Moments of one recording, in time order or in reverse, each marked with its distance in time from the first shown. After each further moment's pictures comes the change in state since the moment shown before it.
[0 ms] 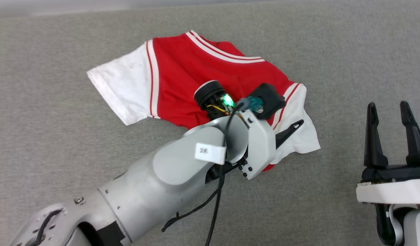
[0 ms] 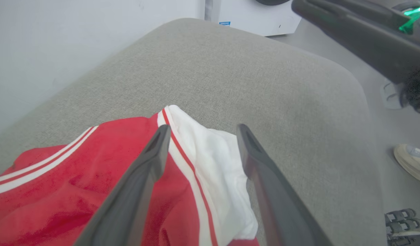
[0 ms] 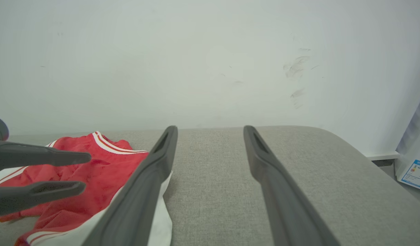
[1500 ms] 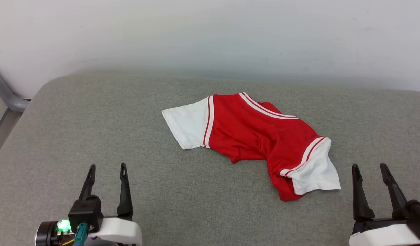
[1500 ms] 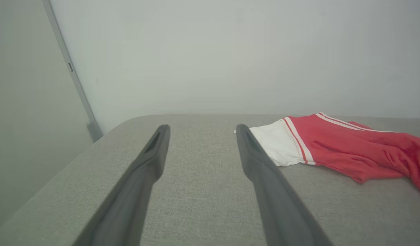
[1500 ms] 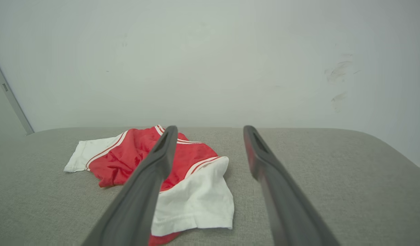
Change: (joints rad) left arm 1.046 0.158 0.919 -0.481 0.500 0.447 -0.327; right arm 0.219 0.000 0.006 0.083 0.002 0.000 0.000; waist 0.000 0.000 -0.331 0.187
